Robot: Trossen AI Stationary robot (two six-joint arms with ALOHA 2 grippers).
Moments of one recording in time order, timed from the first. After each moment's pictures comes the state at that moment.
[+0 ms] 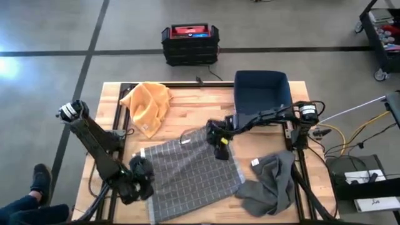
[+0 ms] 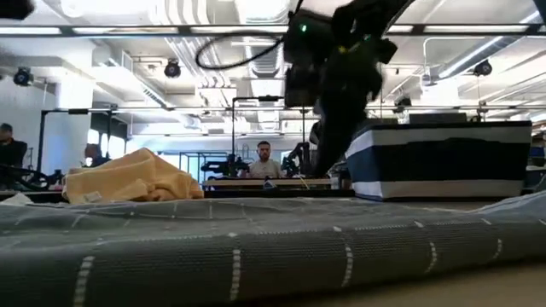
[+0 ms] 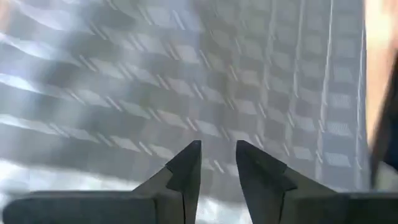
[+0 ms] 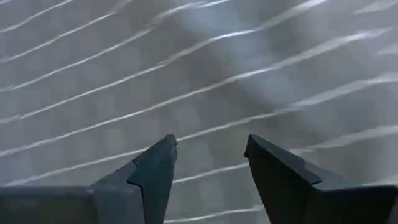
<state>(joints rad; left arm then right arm) -0.91 1.32 0.82 -0.80 -0.56 -1.42 0.02 1.91 1.20 -0.52 -0.31 0.09</state>
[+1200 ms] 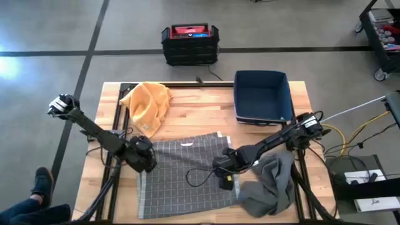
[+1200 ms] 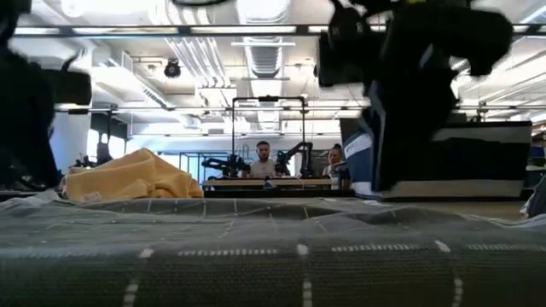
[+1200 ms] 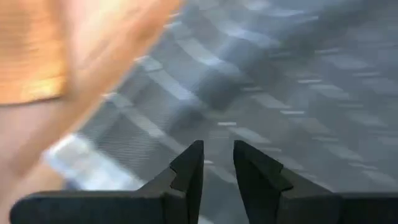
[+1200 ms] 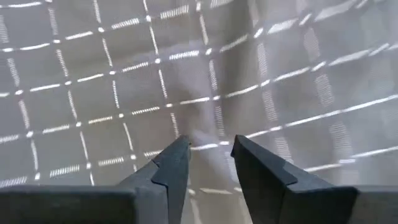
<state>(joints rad) -0.64 1.05 0.54 -0.65 -0.40 -1.27 0.34 1.90 1.24 -0.62 0.03 0.44</state>
